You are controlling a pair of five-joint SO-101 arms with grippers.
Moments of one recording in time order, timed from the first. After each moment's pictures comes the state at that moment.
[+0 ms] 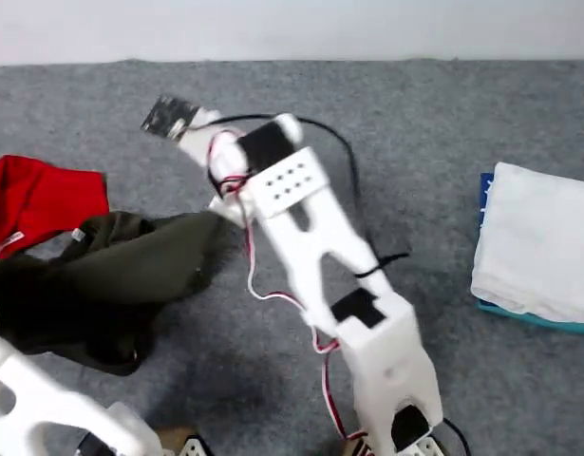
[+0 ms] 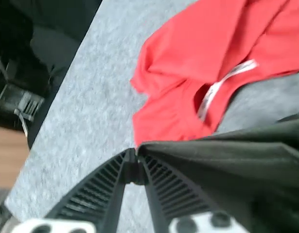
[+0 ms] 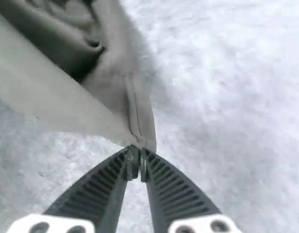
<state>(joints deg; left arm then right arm) -59.3 -35.6 38.6 53.4 -30.3 -36.5 31.4 -55.7 100.5 28.4</state>
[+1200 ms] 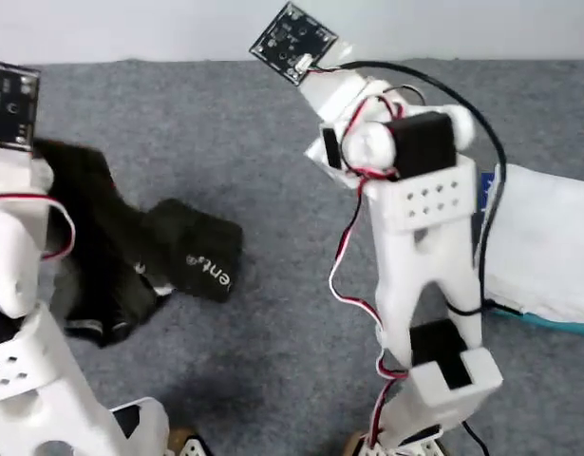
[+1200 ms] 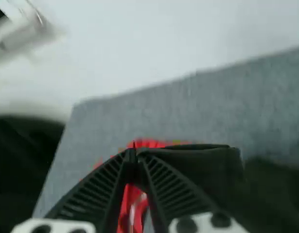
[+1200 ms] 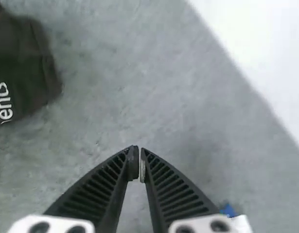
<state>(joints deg) -25.0 -35.7 -4.5 83.5 -20.5 -20.5 9.5 -49.1 100.7 33.4</state>
